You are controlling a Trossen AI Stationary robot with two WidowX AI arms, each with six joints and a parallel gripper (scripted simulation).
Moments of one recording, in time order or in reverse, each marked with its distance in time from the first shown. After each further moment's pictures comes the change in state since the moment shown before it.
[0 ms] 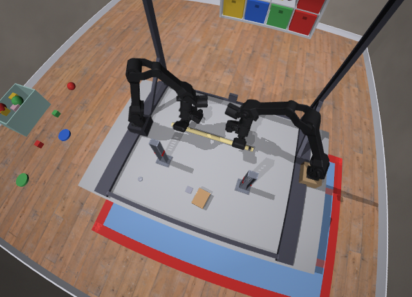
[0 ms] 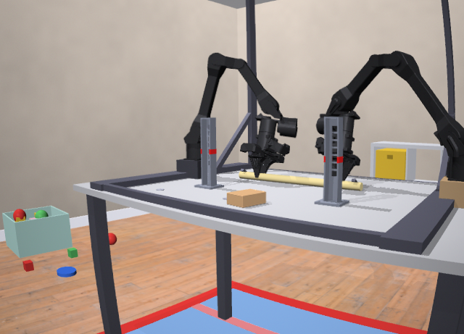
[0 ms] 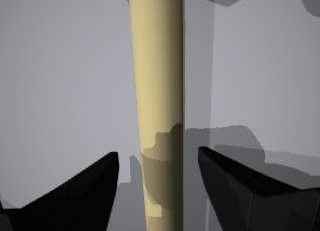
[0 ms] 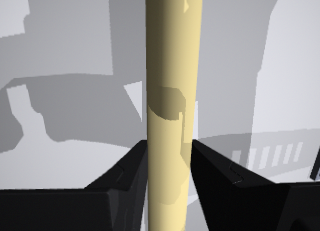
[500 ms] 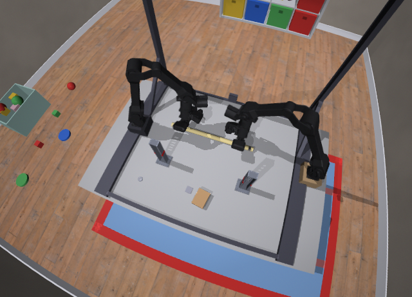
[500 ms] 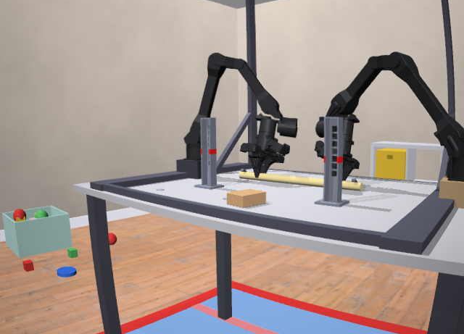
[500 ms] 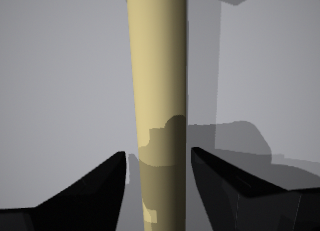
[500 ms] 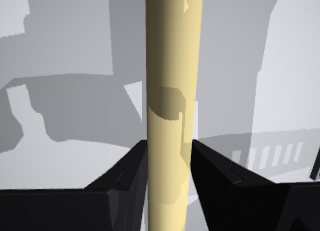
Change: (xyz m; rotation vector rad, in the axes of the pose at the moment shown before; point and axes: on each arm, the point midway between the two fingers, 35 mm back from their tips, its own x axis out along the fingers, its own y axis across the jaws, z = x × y) left arm 0.011 0.000 0.001 -0.002 -0.004 -0.001; right arm 0.000 0.000 0.000 0.000 0.000 0.000
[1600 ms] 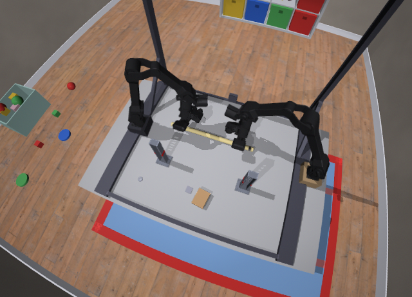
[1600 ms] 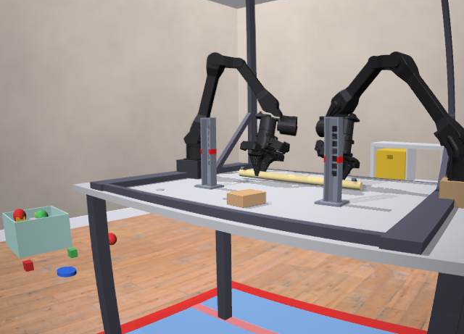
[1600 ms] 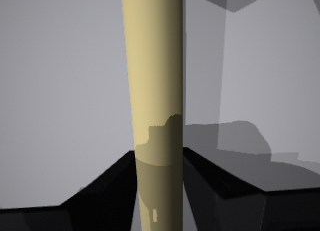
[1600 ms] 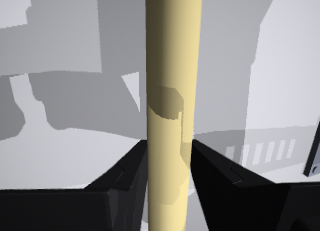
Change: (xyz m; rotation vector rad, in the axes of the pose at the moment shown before) left arm -0.002 0.001 -0.001 0.002 0.006 0.004; right arm -0.006 -0.003 0.000 0.000 0.000 -0.003
